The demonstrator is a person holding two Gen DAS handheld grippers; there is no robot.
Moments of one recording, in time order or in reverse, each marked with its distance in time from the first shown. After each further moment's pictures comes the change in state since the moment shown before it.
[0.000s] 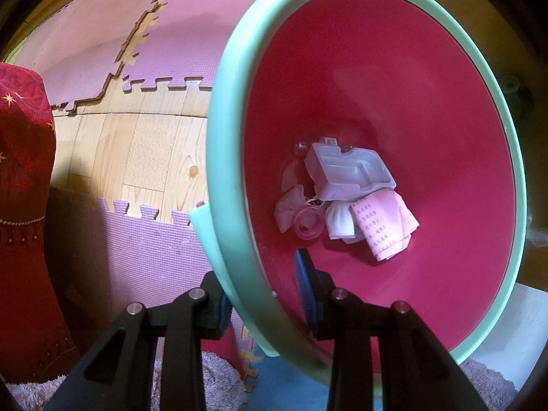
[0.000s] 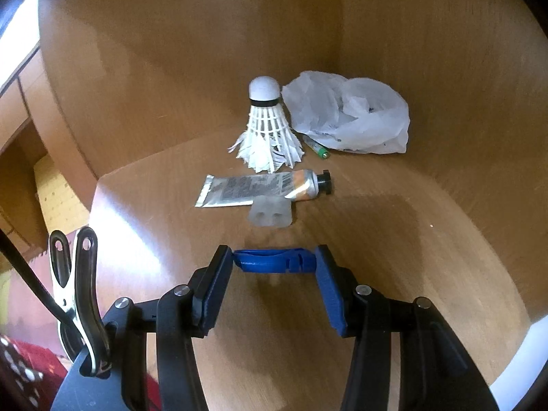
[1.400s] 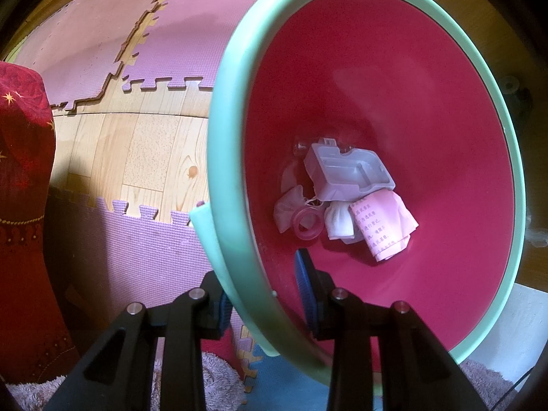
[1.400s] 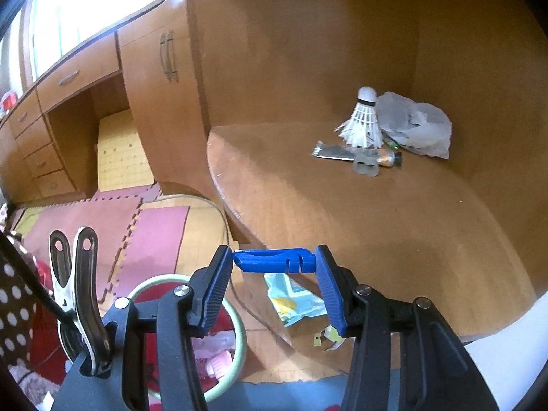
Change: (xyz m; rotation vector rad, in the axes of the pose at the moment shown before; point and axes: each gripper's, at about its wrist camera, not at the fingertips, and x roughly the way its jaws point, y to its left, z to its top) left arm 0.000 0.001 0.001 0.000 0.000 -0.001; right arm -0.074 0.060 -0.081 -0.230 -0.080 0.193
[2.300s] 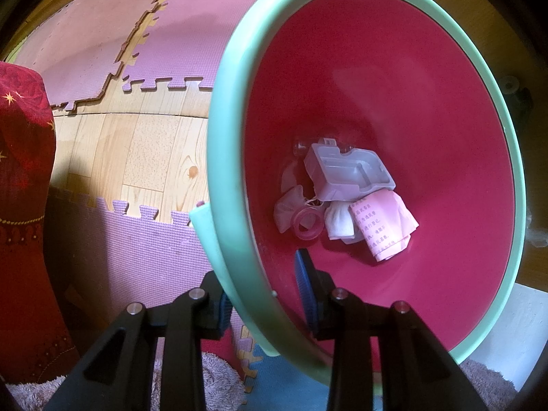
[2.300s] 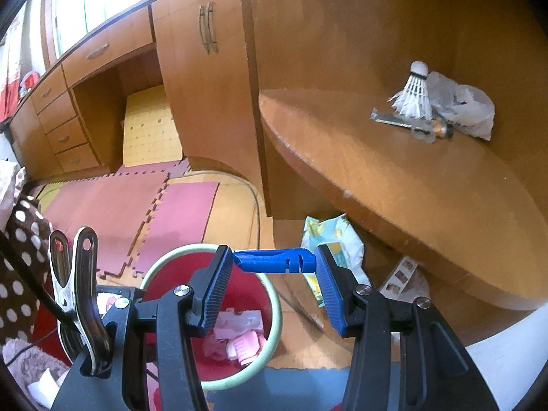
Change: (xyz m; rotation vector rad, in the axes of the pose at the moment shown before) left arm 0.000 0.000 0.000 0.000 0.000 -0.001; right arm 0.016 0.040 -0.038 -0.054 0.059 0.110
